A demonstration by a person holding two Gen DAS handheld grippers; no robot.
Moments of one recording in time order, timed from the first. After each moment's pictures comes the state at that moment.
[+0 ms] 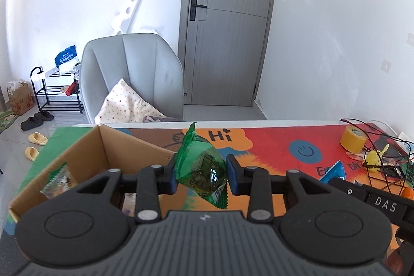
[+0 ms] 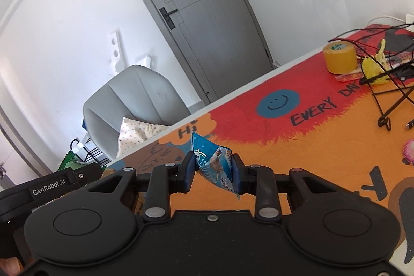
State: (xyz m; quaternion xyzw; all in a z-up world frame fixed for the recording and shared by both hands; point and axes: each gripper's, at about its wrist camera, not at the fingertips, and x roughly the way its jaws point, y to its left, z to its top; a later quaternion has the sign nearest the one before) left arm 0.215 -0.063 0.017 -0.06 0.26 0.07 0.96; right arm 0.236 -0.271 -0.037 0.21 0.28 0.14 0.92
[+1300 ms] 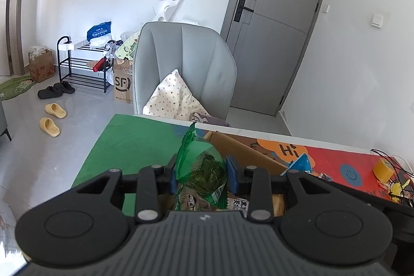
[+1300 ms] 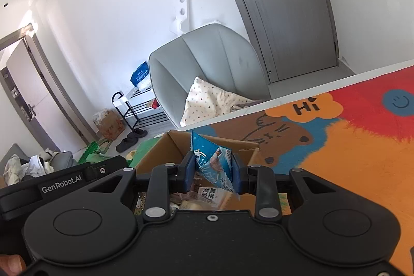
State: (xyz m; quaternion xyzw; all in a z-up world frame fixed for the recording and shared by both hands) left arm 0.204 0.102 0.010 -0.14 0.27 0.11 0.95; right arm 0.256 -0.088 -0.022 0.13 0.31 0.27 0.90
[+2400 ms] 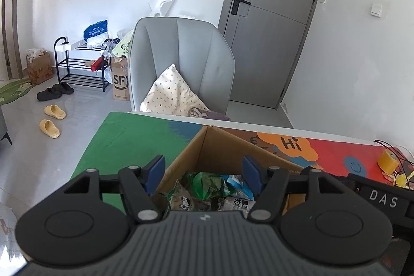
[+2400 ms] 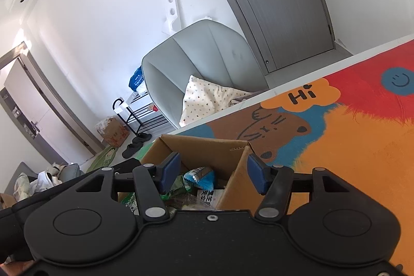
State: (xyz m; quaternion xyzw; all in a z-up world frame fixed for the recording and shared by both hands) left arm 0.206 0.089 0.007 -0.12 0.28 0.11 0.94; right arm 0.259 -0.108 -0.028 0.18 0.33 0.26 0.89
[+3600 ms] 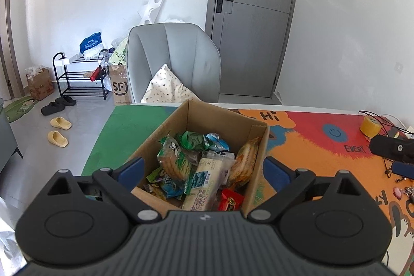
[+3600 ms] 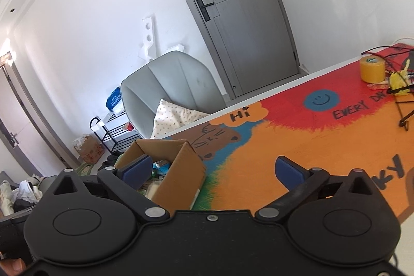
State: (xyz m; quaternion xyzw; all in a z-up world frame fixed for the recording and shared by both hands) left arm 0.122 0.037 0.026 -0.07 0.29 0.09 0.95; right arm 0.166 -0.213 0.009 0.16 0.29 0.18 0.93
